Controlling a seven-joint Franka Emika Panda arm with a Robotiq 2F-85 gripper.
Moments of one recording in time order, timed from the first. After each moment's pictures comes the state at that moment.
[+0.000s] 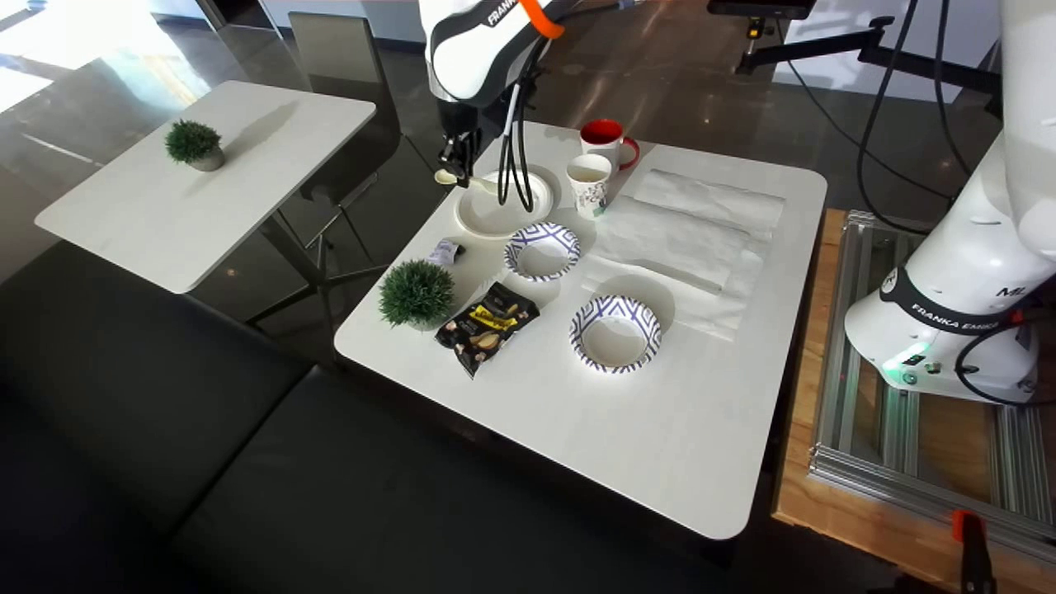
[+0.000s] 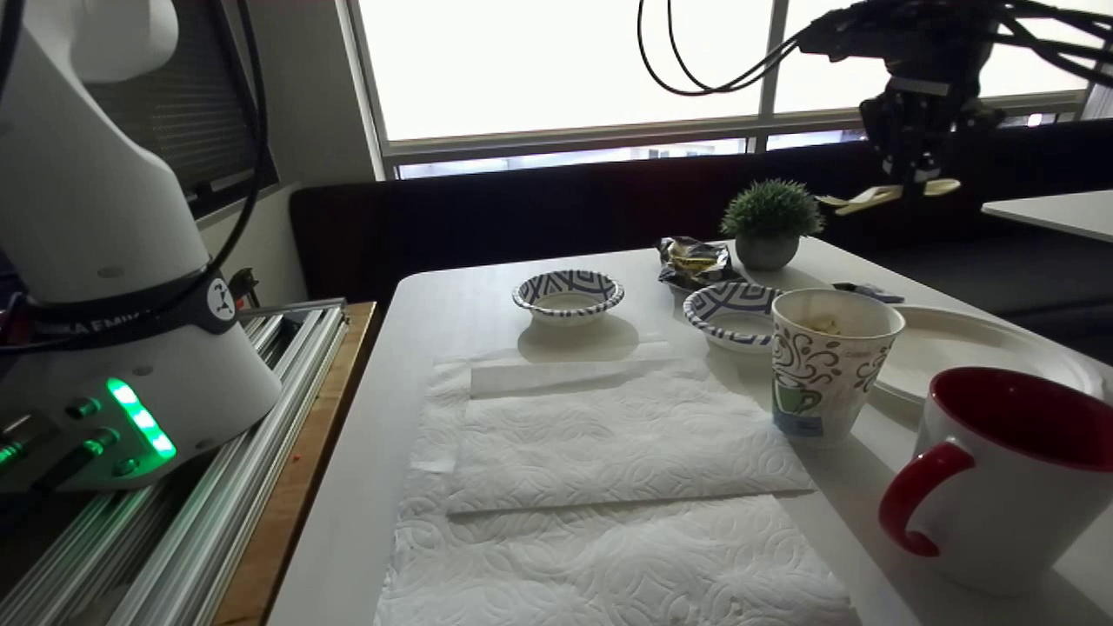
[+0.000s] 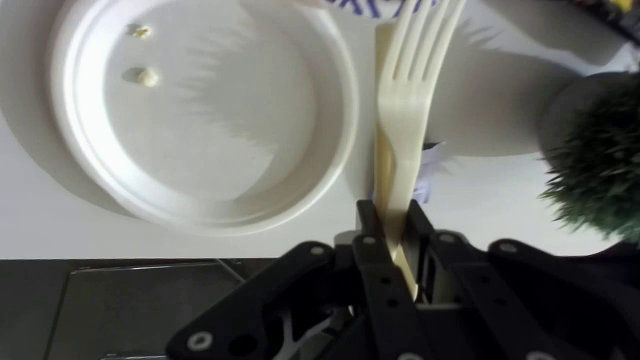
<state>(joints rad) -0.10 0.56 0.11 -1.65 0.06 2.39 -0.10</state>
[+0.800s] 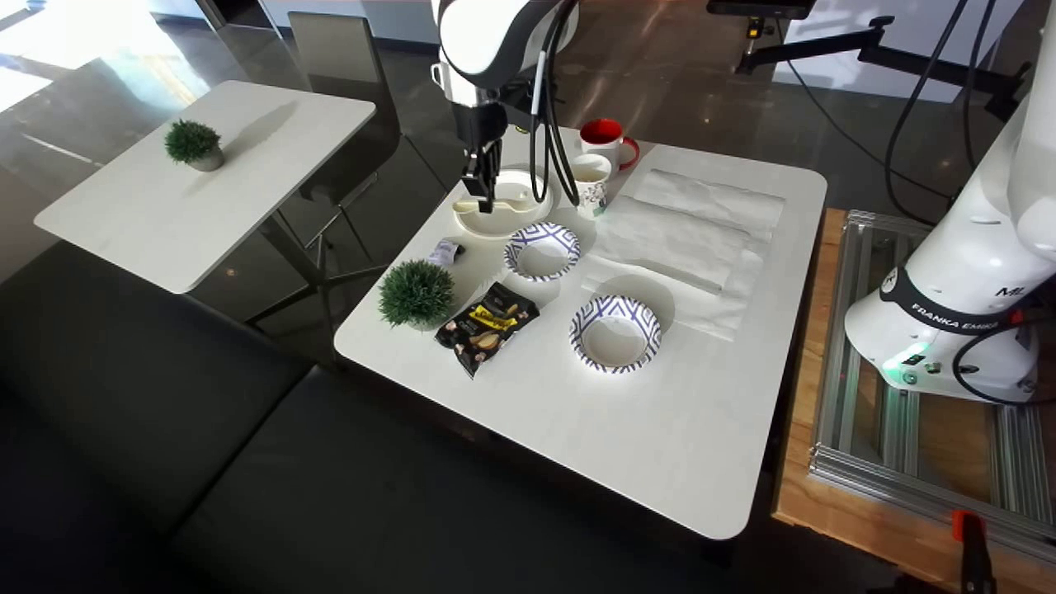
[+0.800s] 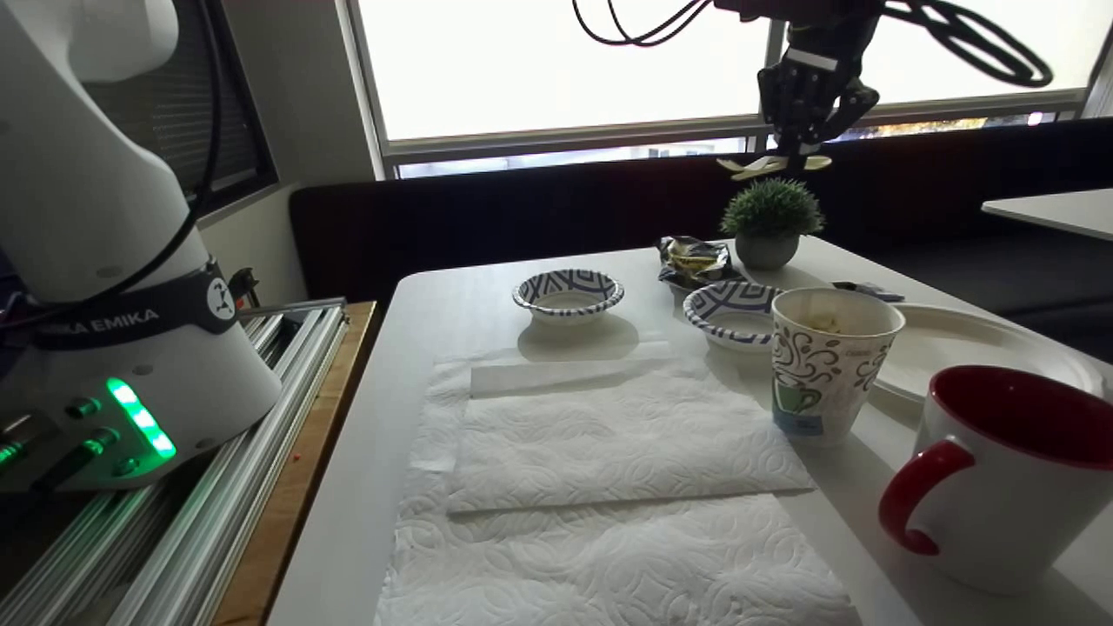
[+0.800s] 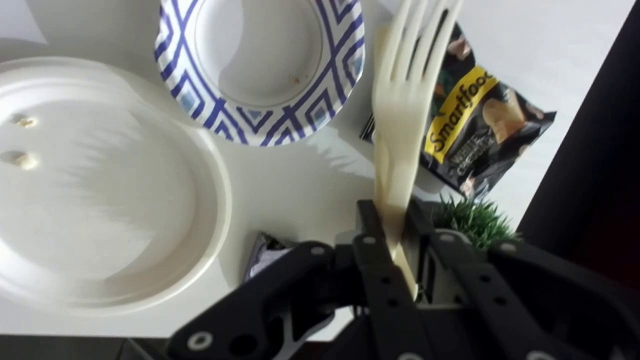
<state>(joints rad) -0.11 0.37 0.18 -1.86 0.20 2.26 -0.31</state>
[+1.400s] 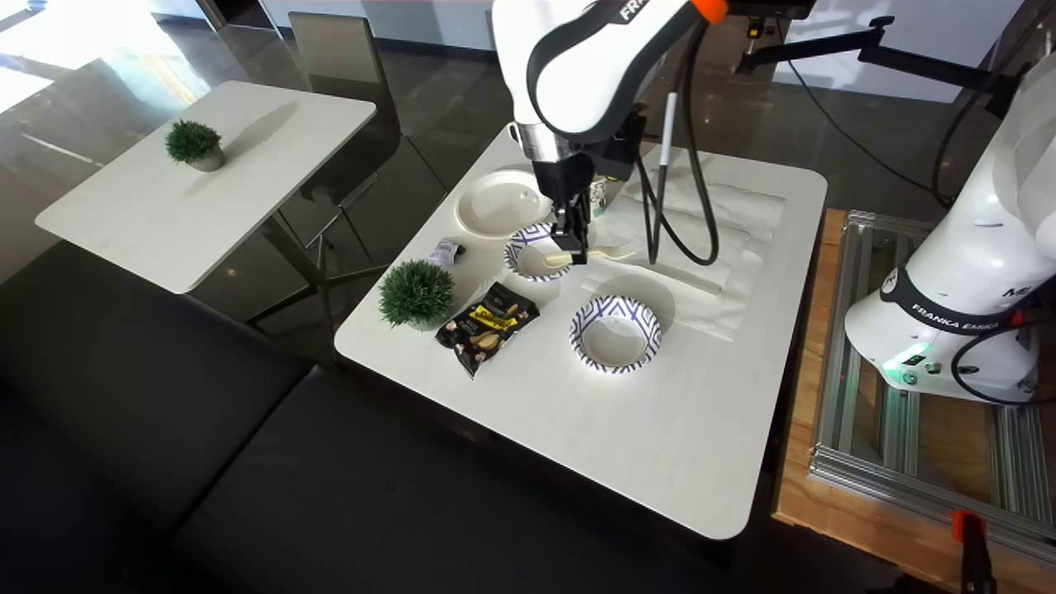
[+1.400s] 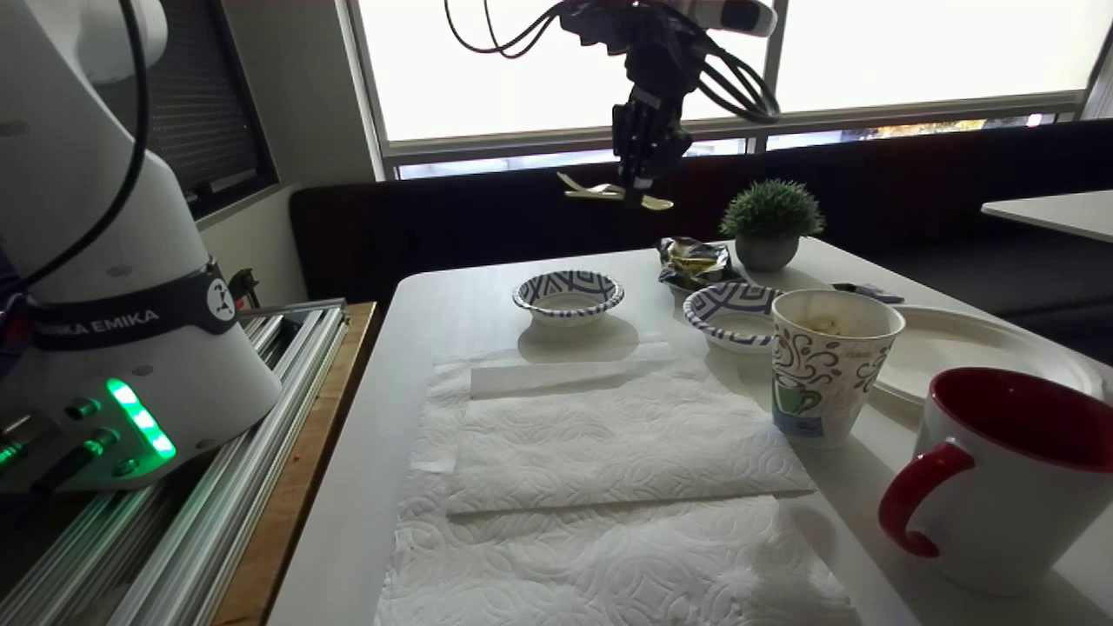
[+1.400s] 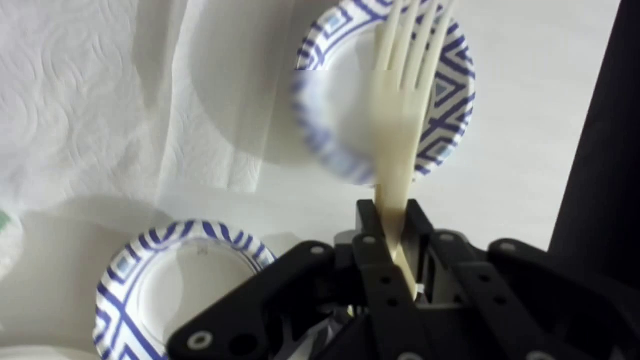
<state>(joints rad) -0.01 0.08 0.16 -2.30 0.20 2.21 -0.14</state>
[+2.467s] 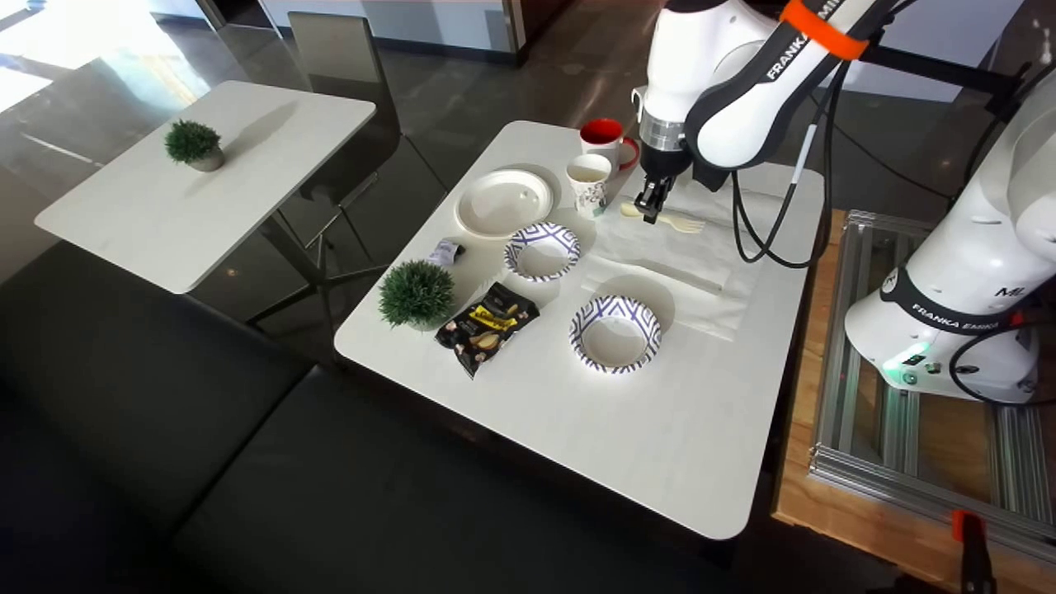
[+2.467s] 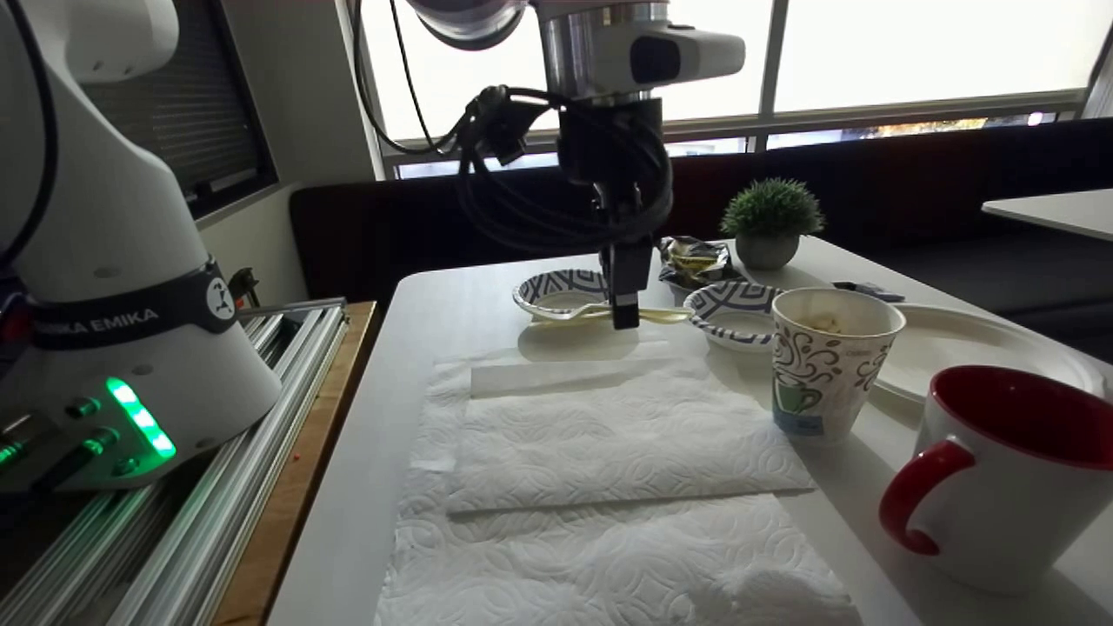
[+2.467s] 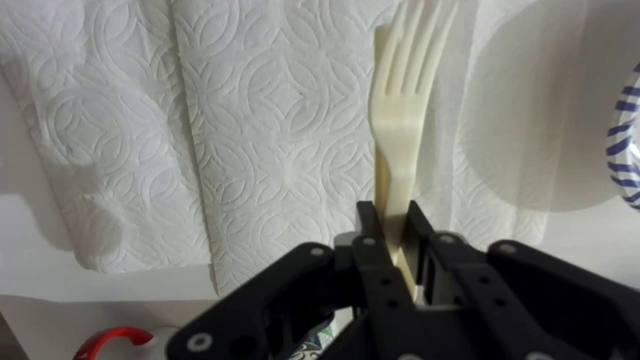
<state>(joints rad) -0.13 -0.07 -0.03 -2.77 -0.10 2.79 0.08</state>
